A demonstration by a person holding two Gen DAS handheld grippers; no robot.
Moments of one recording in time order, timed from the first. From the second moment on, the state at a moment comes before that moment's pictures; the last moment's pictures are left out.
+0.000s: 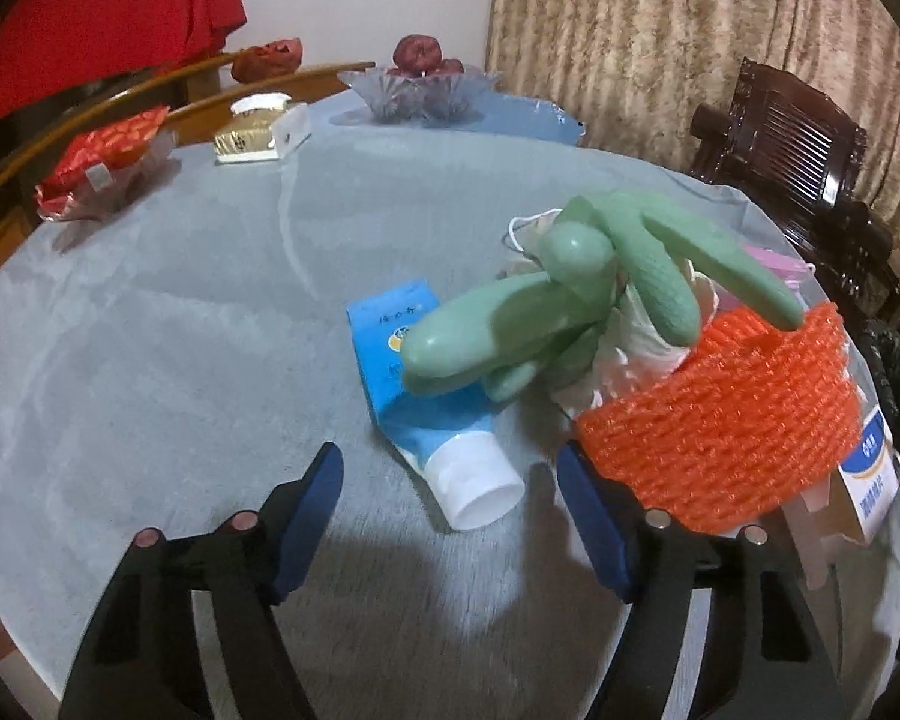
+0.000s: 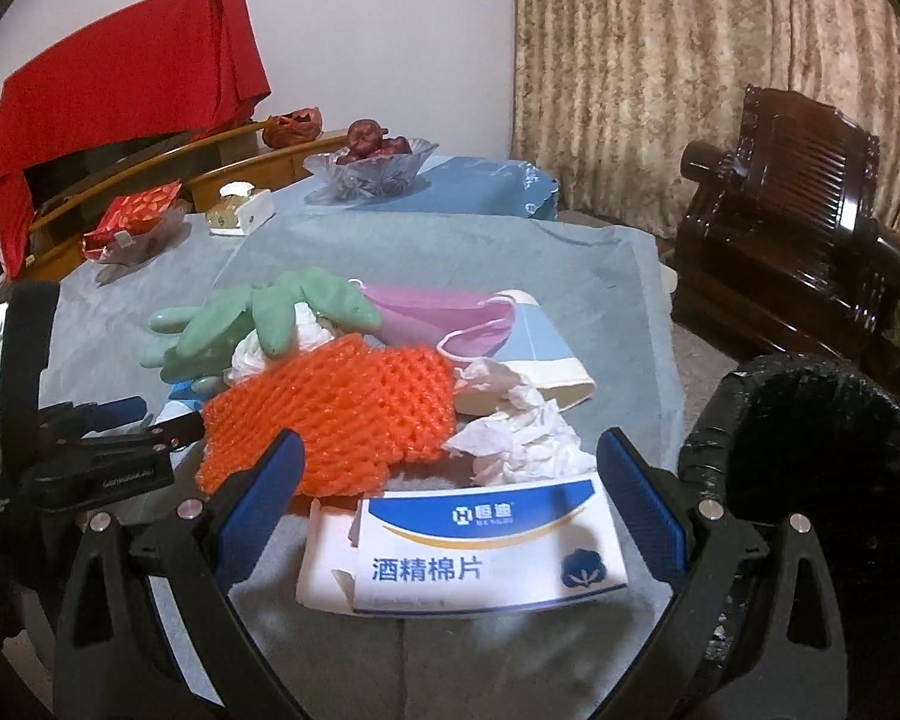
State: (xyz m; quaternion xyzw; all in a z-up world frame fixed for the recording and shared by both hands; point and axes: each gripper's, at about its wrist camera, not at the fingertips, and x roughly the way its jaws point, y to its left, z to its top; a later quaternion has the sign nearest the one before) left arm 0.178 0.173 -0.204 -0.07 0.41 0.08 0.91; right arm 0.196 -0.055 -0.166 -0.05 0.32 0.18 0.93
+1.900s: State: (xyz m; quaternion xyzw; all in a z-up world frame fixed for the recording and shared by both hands) left arm 0.070 0.167 -0.101 -0.08 0.34 0.05 0.94; right arm 0.135 -0.053 -0.088 -0.05 0.27 0.28 0.92
